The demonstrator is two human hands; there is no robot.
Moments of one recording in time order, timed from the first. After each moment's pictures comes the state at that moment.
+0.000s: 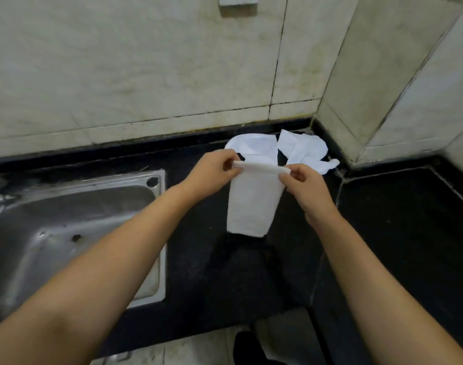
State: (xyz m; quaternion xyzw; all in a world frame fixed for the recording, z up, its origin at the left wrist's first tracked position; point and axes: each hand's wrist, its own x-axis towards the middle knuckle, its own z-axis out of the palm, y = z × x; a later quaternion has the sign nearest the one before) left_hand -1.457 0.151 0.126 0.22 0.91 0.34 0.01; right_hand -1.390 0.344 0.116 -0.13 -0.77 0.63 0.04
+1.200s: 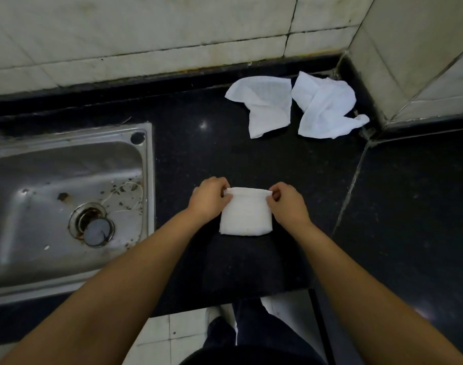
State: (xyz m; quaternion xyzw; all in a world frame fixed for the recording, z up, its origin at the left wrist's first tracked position) left_hand -1.435 0.151 -0.025 0.05 0.95 0.26 0.19; right_hand -1.398 0.334 -0.022 -0.18 -0.91 0.35 -0.15
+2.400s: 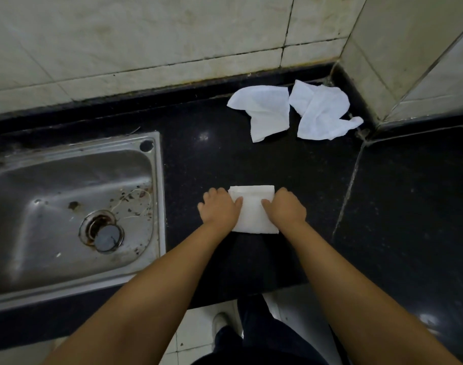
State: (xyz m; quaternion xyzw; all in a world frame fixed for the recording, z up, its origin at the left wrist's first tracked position) left_hand -1.403 0.171 -0.023 -0.07 0.97 0.13 0.18; right_hand -1.391 0.307 -0.013 -0.23 -0.92 0.24 -0.20
